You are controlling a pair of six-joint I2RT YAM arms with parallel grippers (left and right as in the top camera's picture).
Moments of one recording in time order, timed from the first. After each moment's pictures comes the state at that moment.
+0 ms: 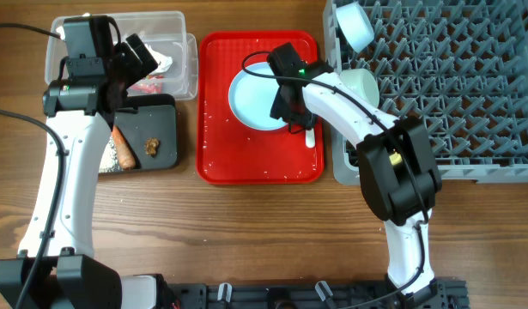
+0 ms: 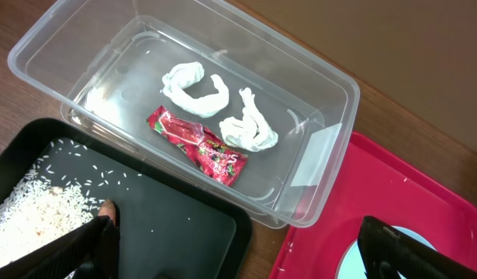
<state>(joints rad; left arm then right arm) 0.04 1.55 1.41 -0.67 -0.15 -0.49 0.49 2.20 1.68 -0.85 0.05 0.82</state>
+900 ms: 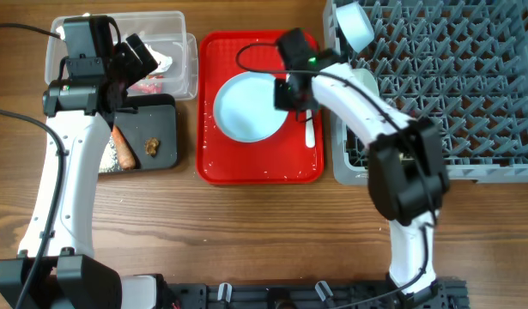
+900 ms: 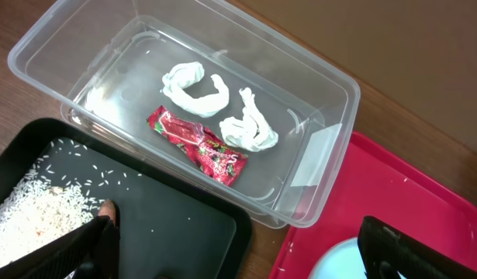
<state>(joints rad) 0.04 1.55 1.41 -0.67 -0.15 -0.49 0.43 2.14 1.75 -0.85 -0.02 0.42</state>
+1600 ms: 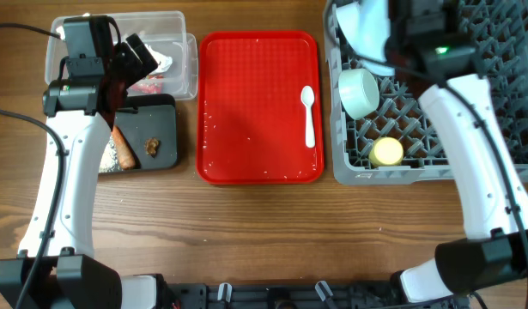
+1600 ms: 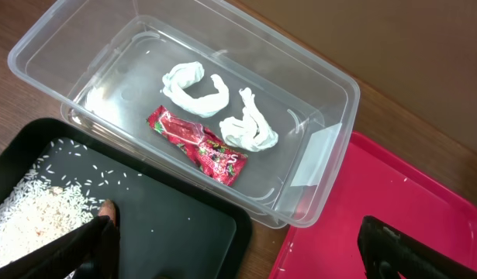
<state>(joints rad) 0.04 1.55 1.41 -0.67 -0.15 -0.49 0.20 1.69 1.78 -0.81 0.77 -0.11</state>
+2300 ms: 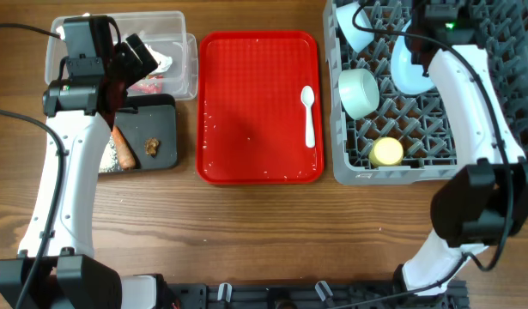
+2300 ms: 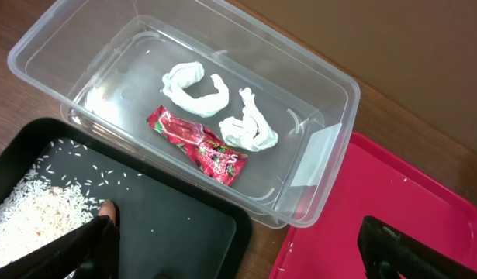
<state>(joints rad) 0.04 1.55 1.41 -0.67 -0.15 -0.49 0.03 1.92 1.78 -0.75 0.73 -0.37</state>
